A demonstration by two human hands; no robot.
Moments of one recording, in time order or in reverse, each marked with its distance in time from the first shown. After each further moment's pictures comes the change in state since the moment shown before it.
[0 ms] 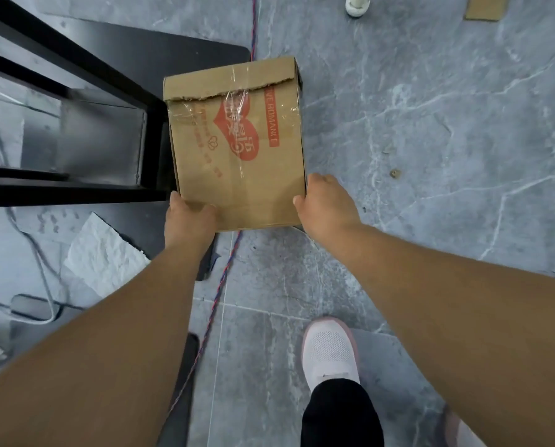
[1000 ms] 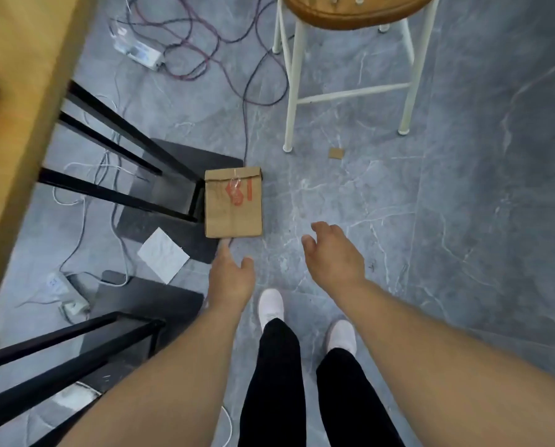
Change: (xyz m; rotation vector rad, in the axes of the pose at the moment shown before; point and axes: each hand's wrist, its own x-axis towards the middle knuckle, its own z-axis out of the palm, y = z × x) left_hand -0.431 0.108 -0.137 -0.077 -0.028 0.189; right_hand -0.378 -0.006 -0.284 0.032 0.166 -0.045
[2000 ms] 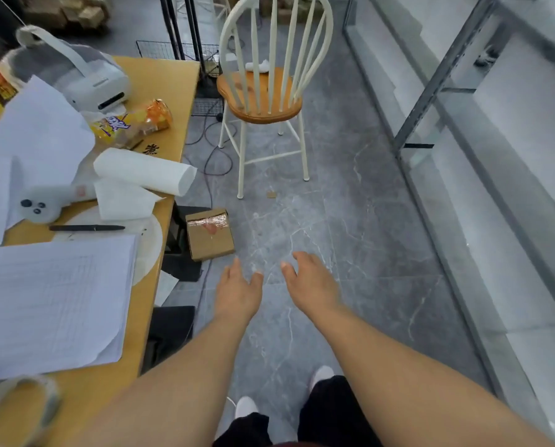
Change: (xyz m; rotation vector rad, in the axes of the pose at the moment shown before) left_hand -0.307 -0.160 -0.178 0.066 -0.192 0.450; right_hand -0.441 -0.086 0.056 0.056 0.330 0.126
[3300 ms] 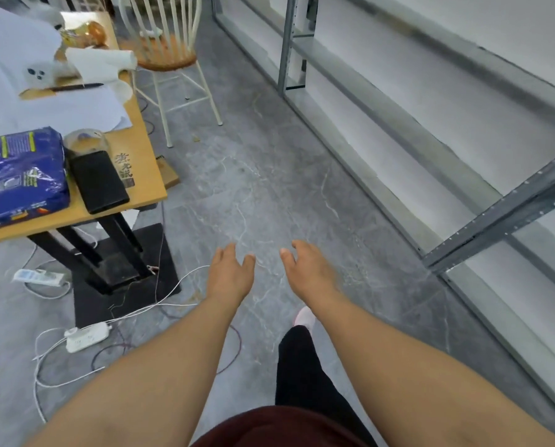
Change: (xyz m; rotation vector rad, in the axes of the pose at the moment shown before) left_hand -0.508 -0.336 -0.031 0.164 -0.238 0.343; right_hand -0.635 0.083 0.209 0.120 0.268 0.301
